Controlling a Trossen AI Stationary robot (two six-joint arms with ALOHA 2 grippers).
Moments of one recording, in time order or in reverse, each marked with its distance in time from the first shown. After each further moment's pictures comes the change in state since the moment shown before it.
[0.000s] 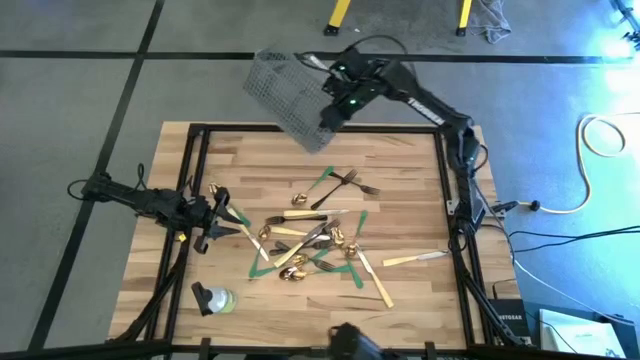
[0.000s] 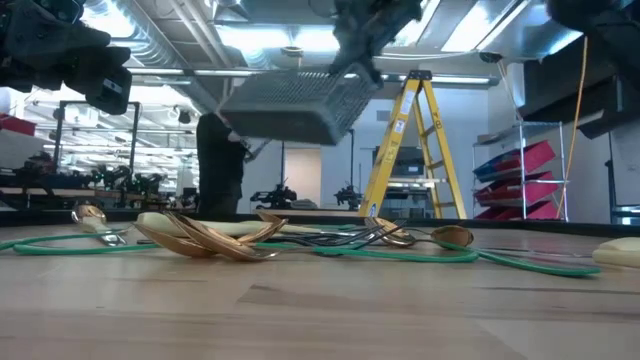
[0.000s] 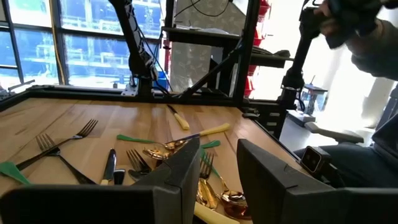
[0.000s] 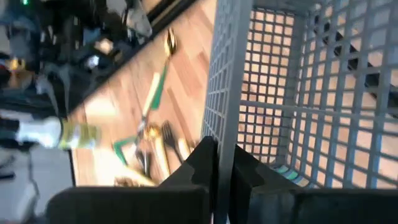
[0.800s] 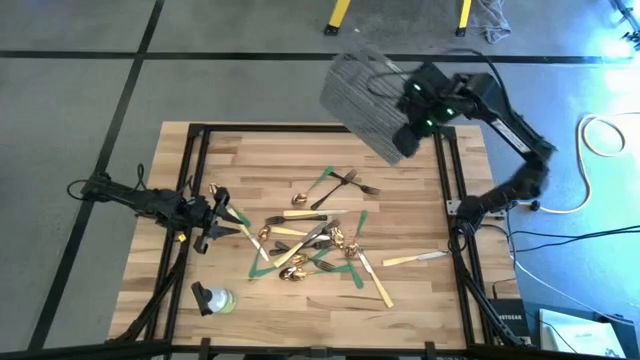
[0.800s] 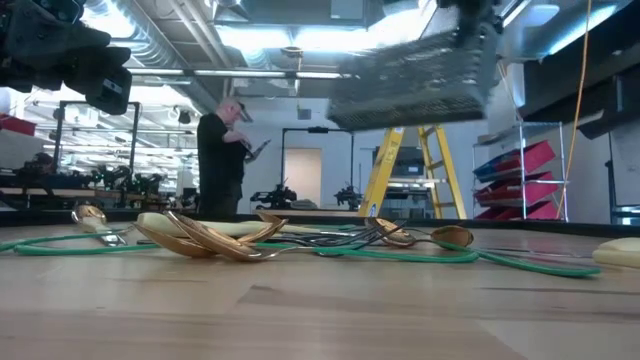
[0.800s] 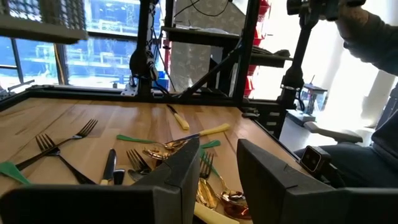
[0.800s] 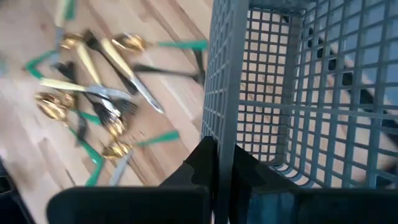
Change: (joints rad) left arm 0.000 0.000 0.000 0.000 0.000 0.000; right arm -0.010 -0.614 -0.477 -0.315 0.360 -0.035
